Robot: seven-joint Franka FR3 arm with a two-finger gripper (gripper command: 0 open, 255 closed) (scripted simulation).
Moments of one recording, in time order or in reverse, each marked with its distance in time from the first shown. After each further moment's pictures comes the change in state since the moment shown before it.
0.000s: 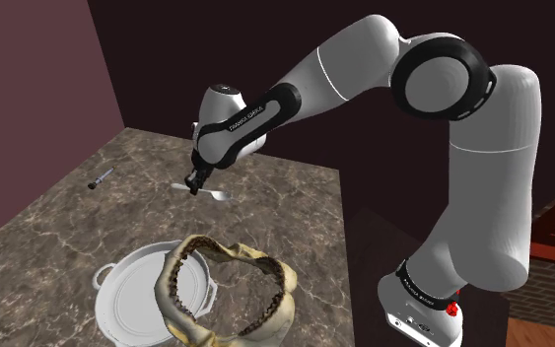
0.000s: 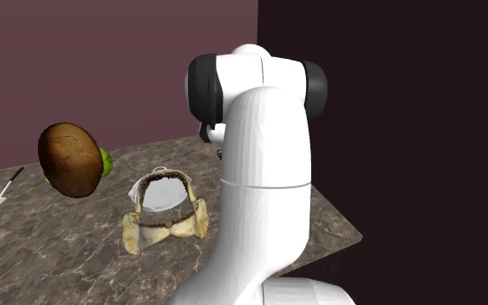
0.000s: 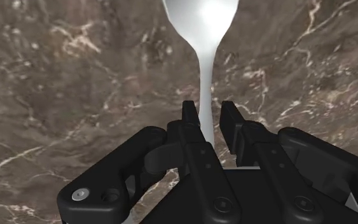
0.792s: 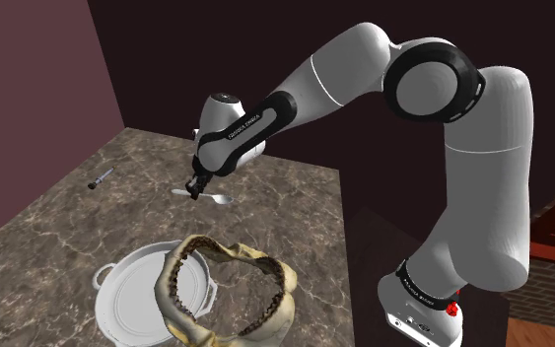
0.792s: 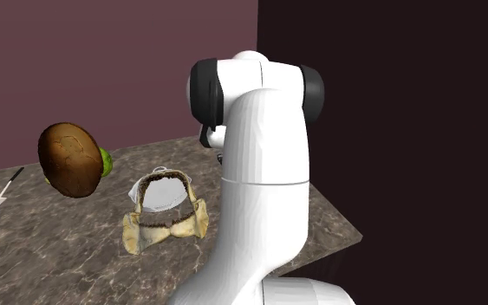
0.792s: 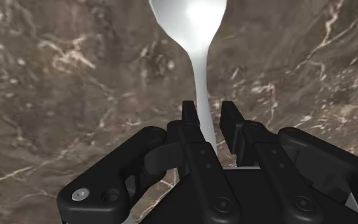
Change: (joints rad) arm 0.002 0.036 0.001 -0.005 0.001 0.040 -0.005
